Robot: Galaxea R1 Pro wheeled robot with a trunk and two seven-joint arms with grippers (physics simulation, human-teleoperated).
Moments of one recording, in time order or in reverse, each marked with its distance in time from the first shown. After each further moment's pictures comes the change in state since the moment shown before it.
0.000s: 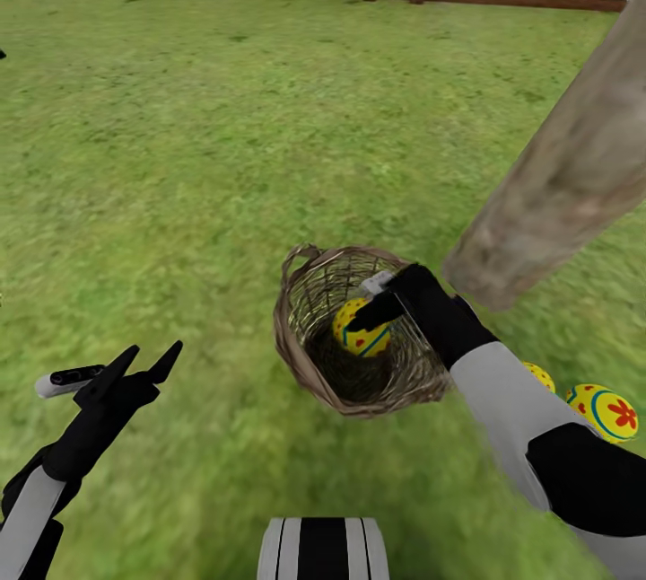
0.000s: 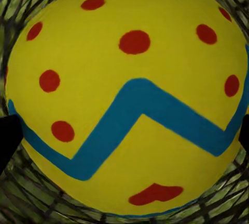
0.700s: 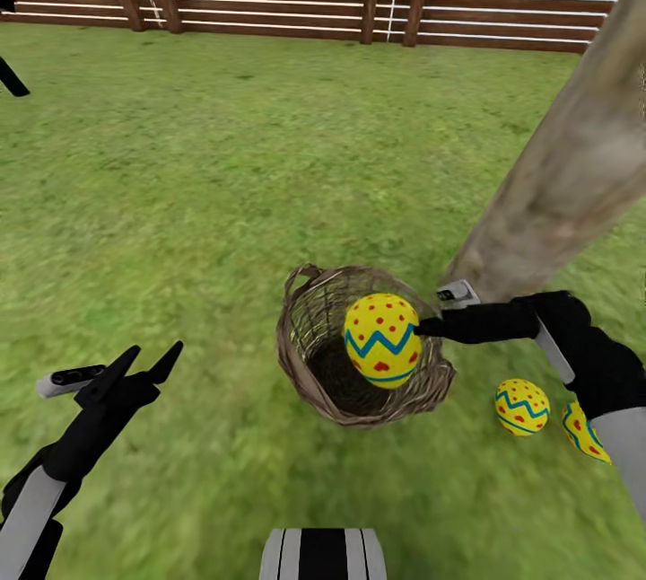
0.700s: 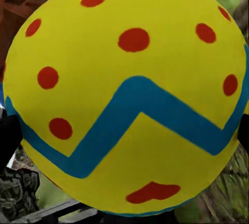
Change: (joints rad) left arm 0.000 0.001 0.001 0.001 -0.005 0.000 0.002; right arm 0.238 -0.443 -0.168 -0.324 -0.609 -0.026 0.942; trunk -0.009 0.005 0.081
